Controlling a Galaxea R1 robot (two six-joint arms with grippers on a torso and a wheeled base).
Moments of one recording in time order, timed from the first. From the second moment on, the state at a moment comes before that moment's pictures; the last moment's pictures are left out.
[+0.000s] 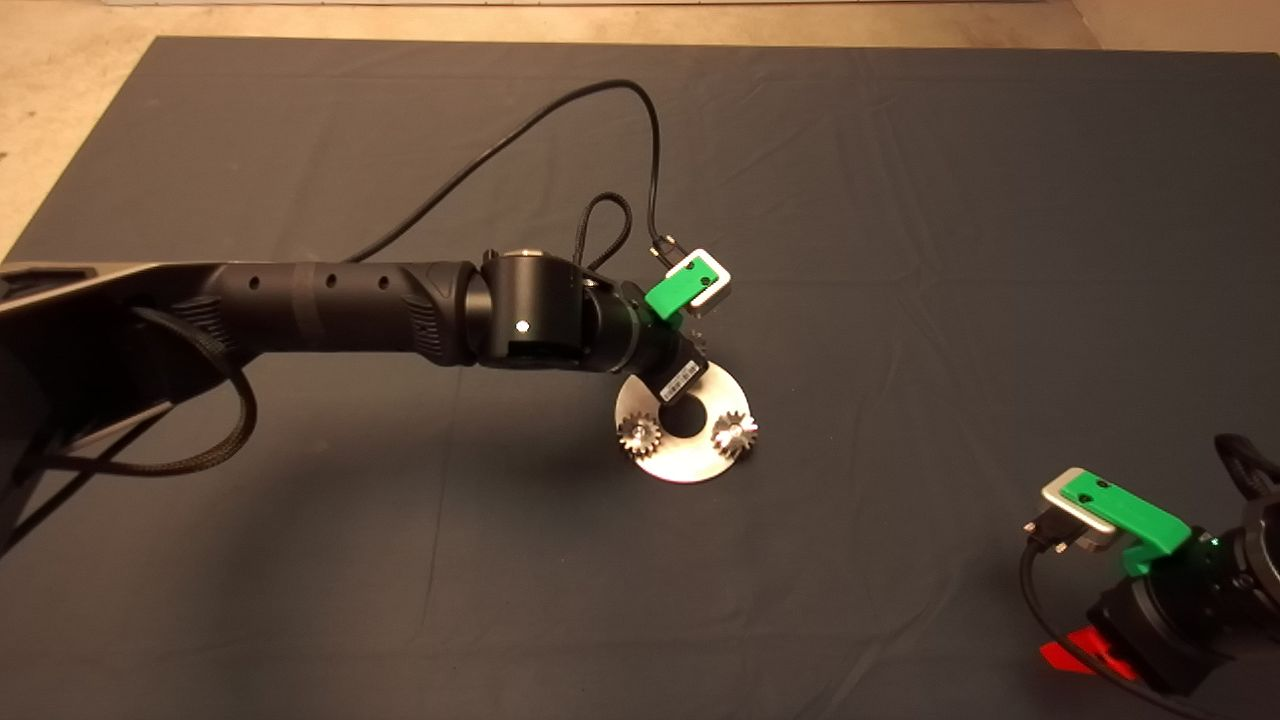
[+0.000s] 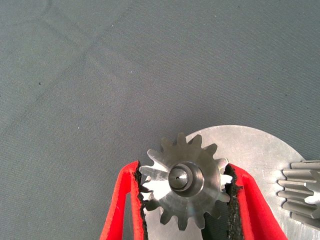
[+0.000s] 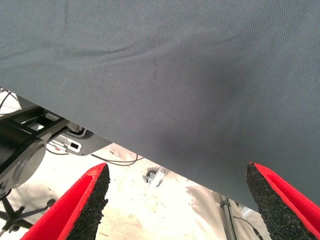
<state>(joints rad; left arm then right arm) -0.24 2.70 -1.10 0.92 1.01 -0.78 0.21 1.94 -0.36 -0.33 -1.53 1.13</state>
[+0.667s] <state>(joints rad) -0.24 2.70 -1.11 0.92 1.01 -0.77 0.21 1.94 -0.36 -0.33 -1.53 1.13</state>
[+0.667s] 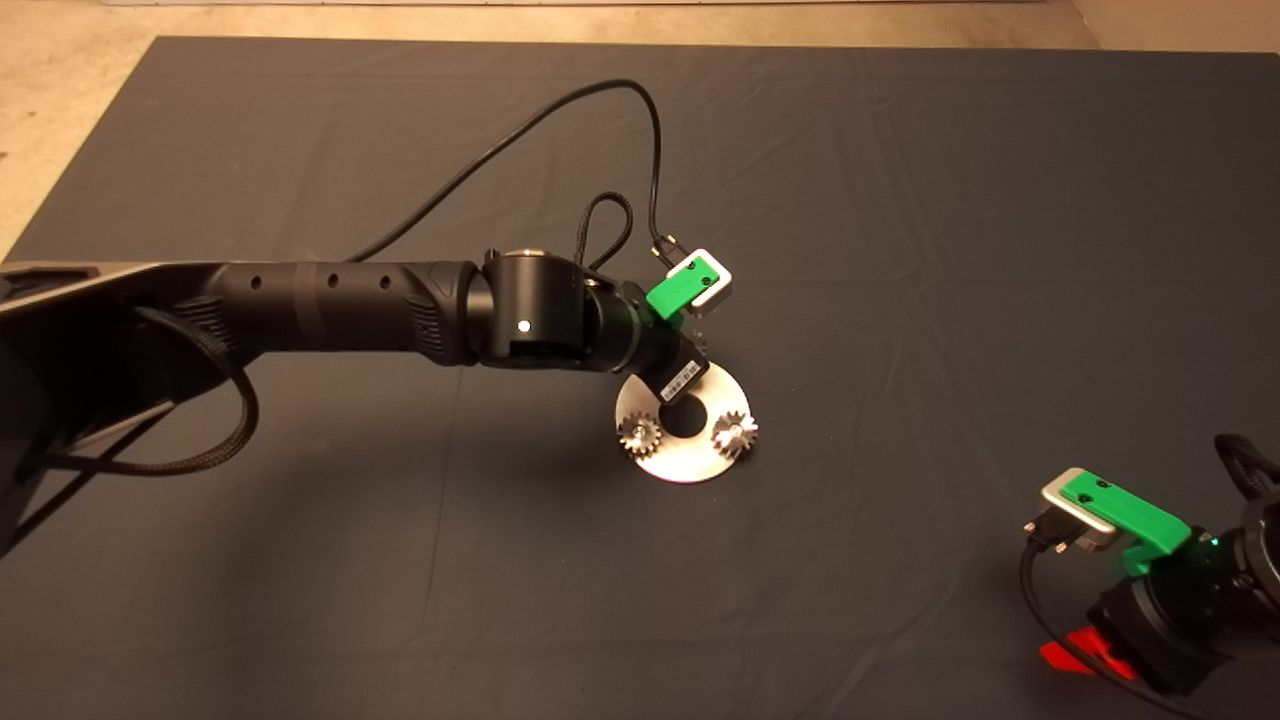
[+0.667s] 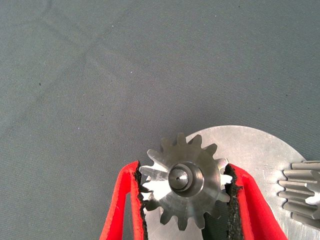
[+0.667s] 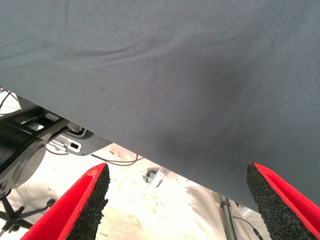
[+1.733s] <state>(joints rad) -0.24 2.73 -1.12 0.92 1.01 -0.77 0.21 1.94 -0.36 -0.33 -1.53 1.13</state>
